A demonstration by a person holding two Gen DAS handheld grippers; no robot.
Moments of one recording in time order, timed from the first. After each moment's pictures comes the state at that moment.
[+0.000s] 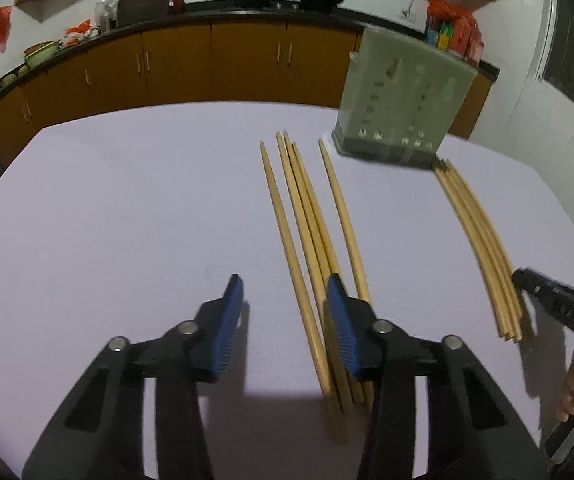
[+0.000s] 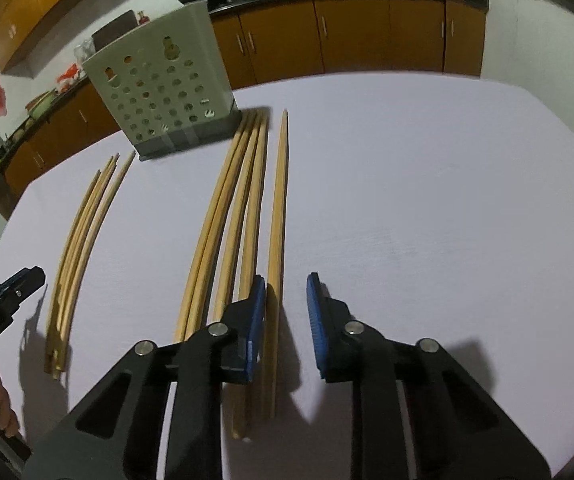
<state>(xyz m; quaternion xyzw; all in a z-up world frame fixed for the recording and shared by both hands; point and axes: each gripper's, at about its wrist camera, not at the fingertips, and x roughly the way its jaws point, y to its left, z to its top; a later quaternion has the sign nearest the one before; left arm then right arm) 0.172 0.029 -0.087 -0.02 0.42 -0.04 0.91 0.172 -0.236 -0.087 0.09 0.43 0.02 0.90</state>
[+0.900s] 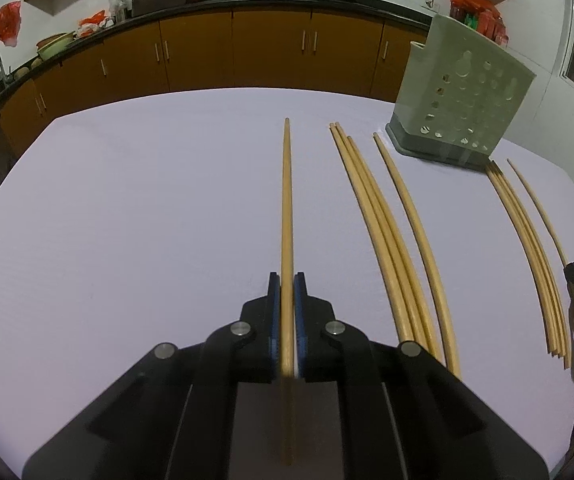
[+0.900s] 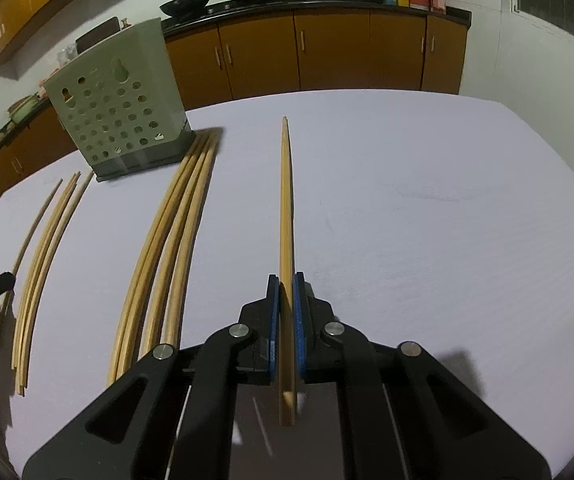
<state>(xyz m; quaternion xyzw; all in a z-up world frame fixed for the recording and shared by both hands) 0.202 0.062 -0.101 -0.02 0.44 0.00 0.90 0.189 -0.271 -0.088 0.07 0.41 -0.02 0.91</state>
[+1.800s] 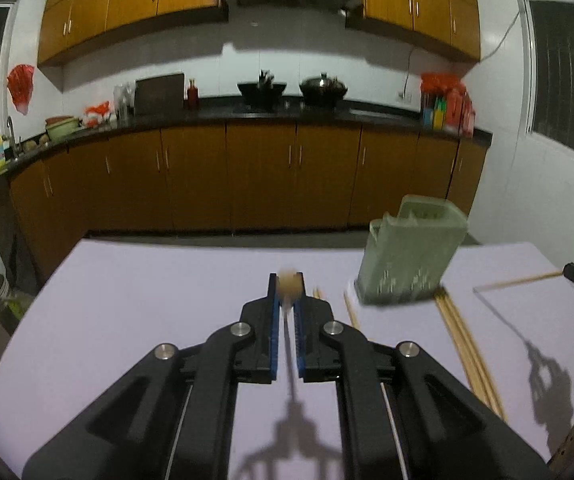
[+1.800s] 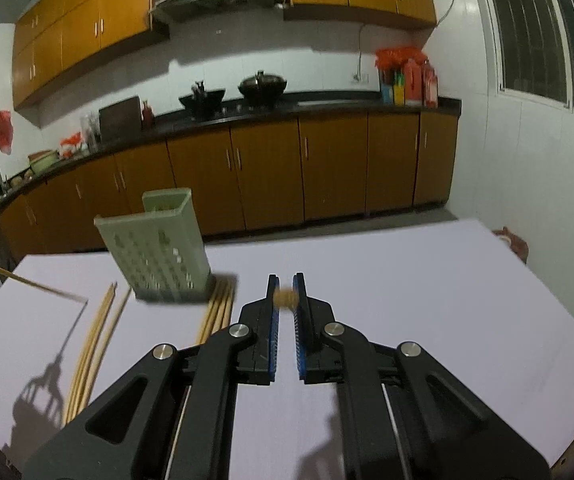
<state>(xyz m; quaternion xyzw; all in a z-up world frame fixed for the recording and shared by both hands) 0.183 0.070 0.041 -0.01 0.25 -0.02 0.97 0.168 -0.285 0.033 0.05 0.24 -0.02 0.97</state>
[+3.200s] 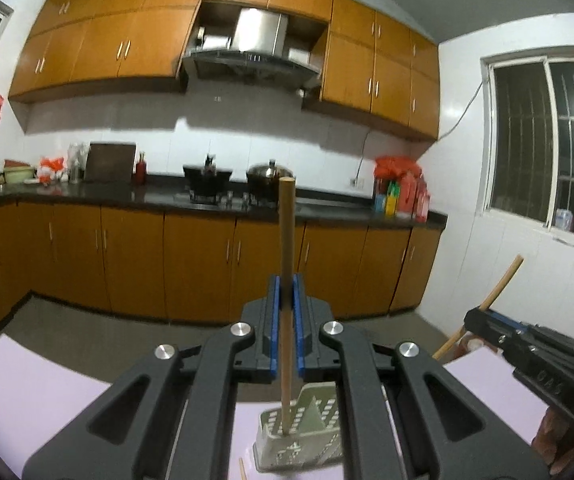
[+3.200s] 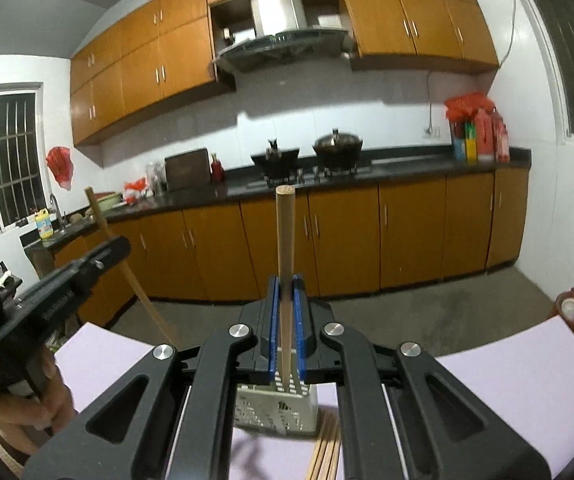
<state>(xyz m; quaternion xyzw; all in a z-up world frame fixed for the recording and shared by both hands) 0.296 -0.036 0.128 -0.05 0.11 -0.11 0.99 0.252 -0.217 0.127 0.07 0.15 0.10 0.98</state>
